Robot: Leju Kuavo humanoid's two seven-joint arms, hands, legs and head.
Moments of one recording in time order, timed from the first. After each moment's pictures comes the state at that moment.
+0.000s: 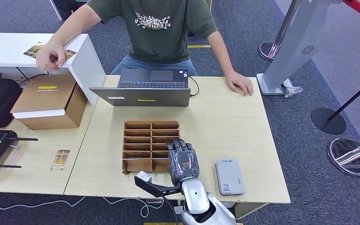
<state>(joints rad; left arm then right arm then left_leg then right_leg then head) -0.03 -0.27 0.66 -0.23 -1.49 0.26 0.05 -0.28 0.22 0.64 -1.04 1.37 -0.17 0.32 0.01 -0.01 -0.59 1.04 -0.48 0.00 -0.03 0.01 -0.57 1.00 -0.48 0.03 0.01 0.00</state>
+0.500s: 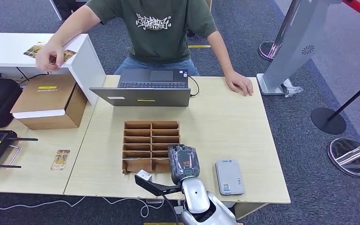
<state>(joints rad) -0.03 -0.27 0.66 -0.23 -1.48 0.26 0.04 -0.28 0.22 0.64 -1.04 1.37 -0.18 0.33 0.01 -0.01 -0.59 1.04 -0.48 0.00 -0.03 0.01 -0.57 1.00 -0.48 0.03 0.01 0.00</state>
